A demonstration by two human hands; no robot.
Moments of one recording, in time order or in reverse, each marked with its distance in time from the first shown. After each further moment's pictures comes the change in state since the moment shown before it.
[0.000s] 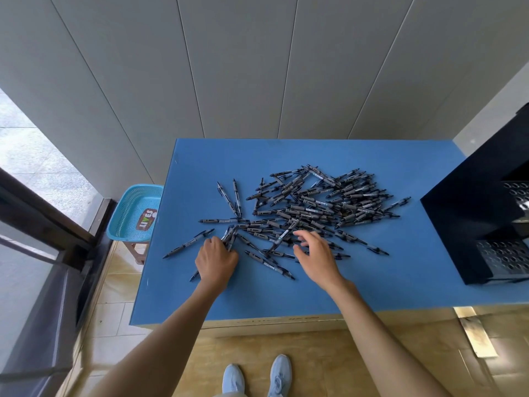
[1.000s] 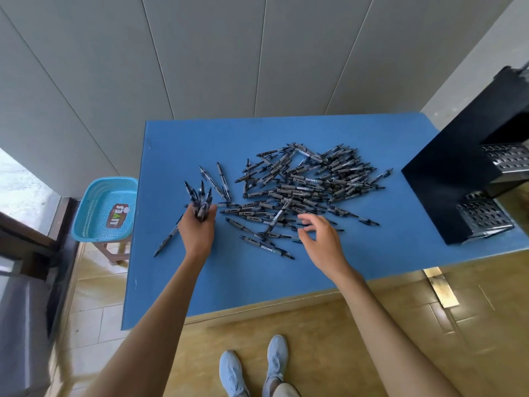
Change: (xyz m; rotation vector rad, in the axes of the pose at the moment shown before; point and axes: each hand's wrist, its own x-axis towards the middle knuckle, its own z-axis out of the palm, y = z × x) left_hand 0.038 -0.010 -0.017 -0.841 -0.001 0.002; right_hand -0.029 -0.006 0.005 0.068 0.171 0.087
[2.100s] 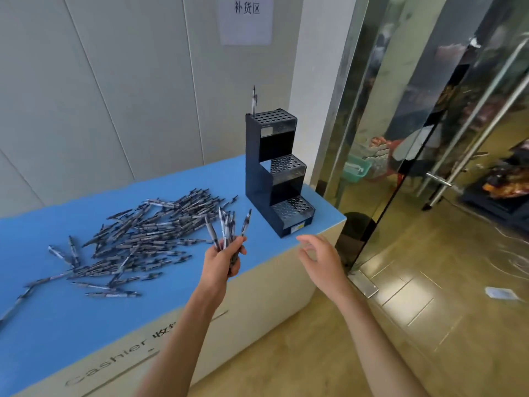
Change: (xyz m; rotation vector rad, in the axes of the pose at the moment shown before) left_hand -0.331 0.148 0.233 -0.345 -0.778 -0.041; right_hand -0.194 0.172 -0.305 0.030 0.397 0.070
